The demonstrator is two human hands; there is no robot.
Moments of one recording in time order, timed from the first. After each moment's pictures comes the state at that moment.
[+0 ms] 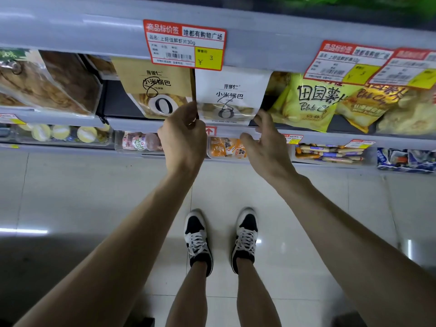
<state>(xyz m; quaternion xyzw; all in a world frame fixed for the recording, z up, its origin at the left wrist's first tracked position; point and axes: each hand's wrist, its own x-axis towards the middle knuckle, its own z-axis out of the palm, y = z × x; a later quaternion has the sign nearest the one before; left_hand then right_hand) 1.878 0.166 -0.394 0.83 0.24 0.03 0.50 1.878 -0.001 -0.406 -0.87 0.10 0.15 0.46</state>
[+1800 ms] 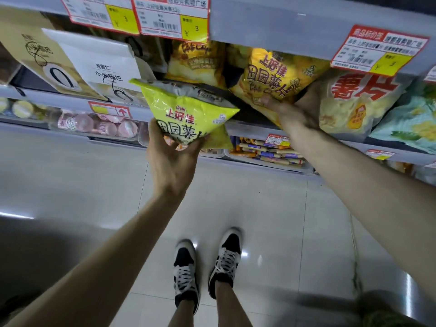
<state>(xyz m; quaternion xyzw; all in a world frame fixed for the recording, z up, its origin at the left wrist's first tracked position) 1.818 -0.068 -0.416 0.76 0.28 0.13 0.57 1.952 -0.275 -0.424 -0.84 0.20 0.04 0.50</state>
